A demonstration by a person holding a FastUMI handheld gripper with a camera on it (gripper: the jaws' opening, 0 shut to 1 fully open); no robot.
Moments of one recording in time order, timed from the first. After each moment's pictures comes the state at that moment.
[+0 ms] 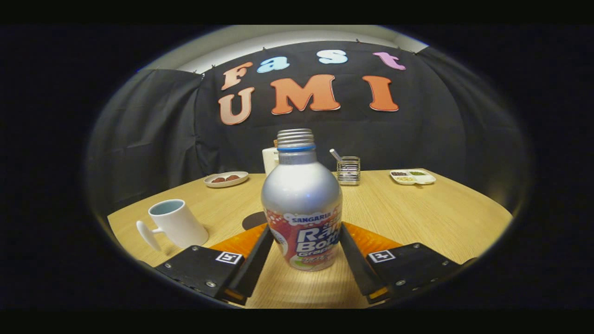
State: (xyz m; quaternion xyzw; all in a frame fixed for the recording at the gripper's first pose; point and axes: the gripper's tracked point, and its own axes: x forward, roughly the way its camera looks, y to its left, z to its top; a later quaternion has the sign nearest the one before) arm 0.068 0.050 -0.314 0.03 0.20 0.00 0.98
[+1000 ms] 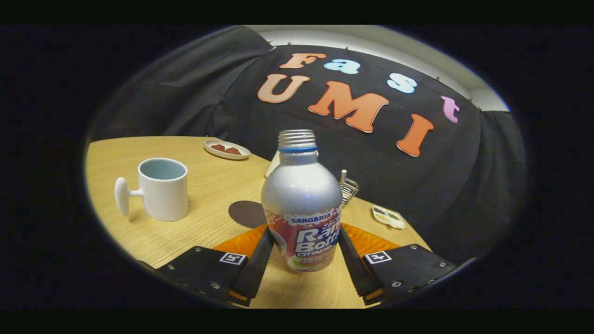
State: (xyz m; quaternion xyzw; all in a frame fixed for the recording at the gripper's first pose) arm 0.075 0.064 -0.280 -0.26 0.19 0.00 0.95
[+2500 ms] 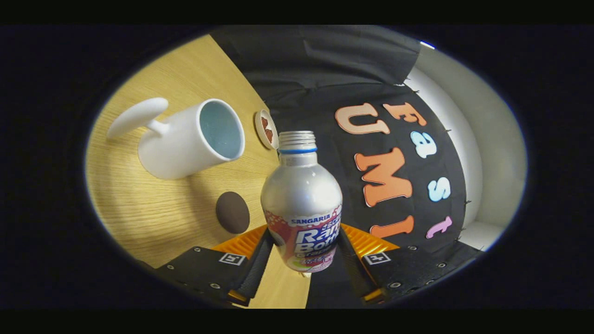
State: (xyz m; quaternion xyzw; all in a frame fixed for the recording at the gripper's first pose) arm 0.105 0.128 -0.253 -0.64 0.08 0.06 0.77
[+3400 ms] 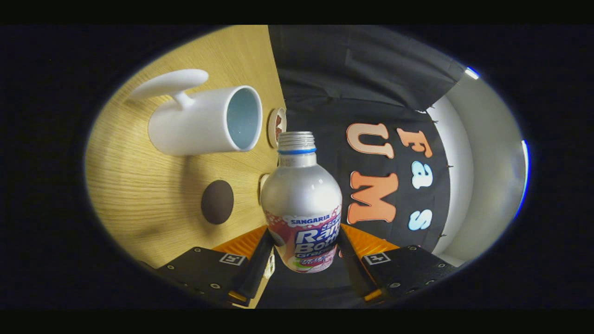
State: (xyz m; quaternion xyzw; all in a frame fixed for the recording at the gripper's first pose) arm 0.112 0.137 -0.231 -0.73 0.04 0.08 0.68
